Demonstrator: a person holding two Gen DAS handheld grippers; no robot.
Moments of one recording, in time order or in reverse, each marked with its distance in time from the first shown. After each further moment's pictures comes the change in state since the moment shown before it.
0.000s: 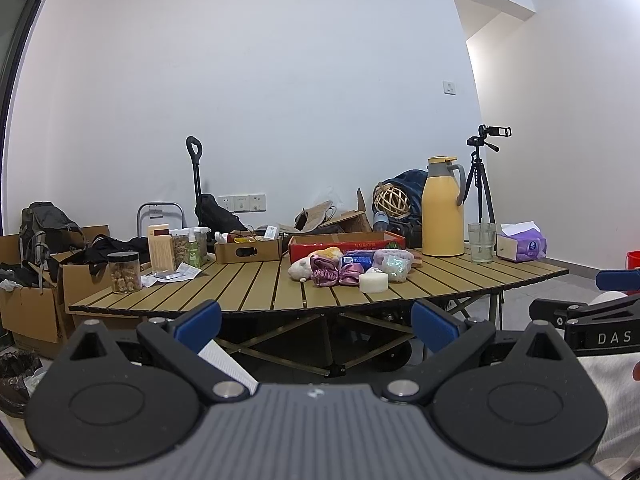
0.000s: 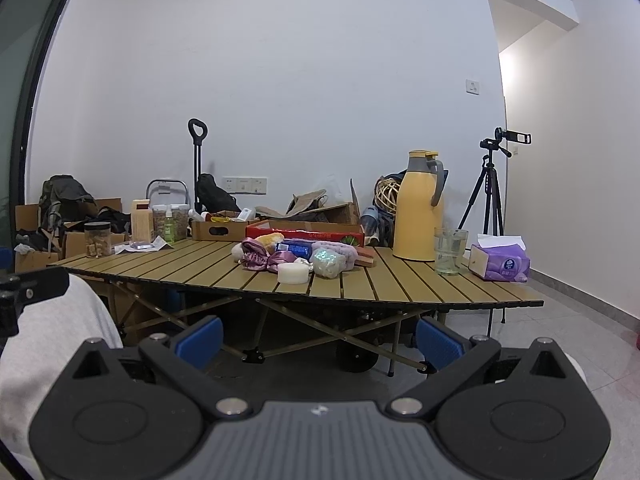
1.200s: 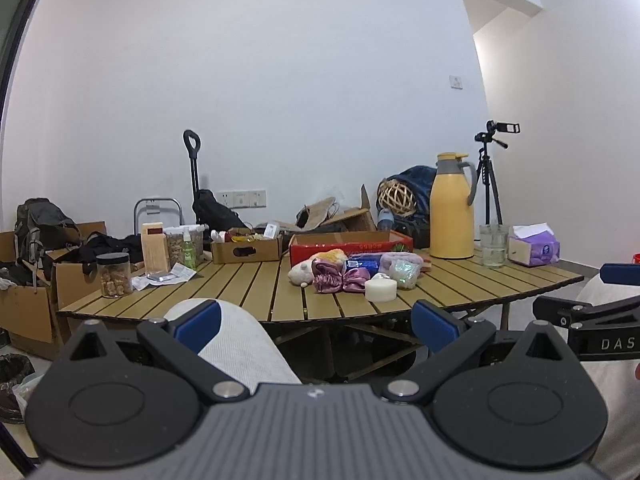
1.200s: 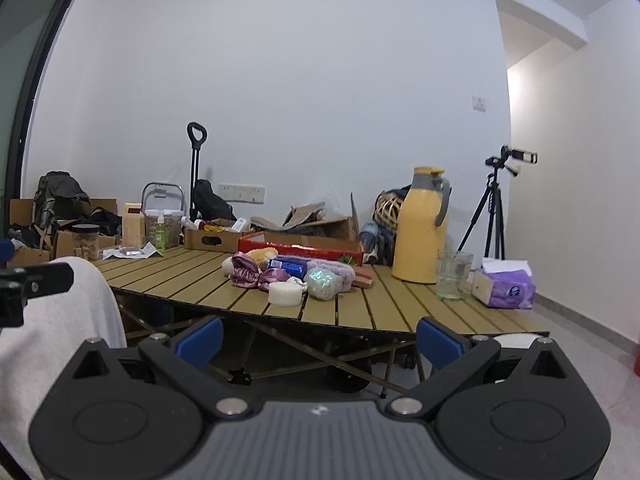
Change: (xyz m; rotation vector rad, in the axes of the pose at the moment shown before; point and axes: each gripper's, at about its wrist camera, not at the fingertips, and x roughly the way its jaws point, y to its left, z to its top) left arm 0.060 0.004 0.008 -0.013 0.019 0.007; right arm 0.048 0.002 0.019 -0.045 -0.027 -0.007
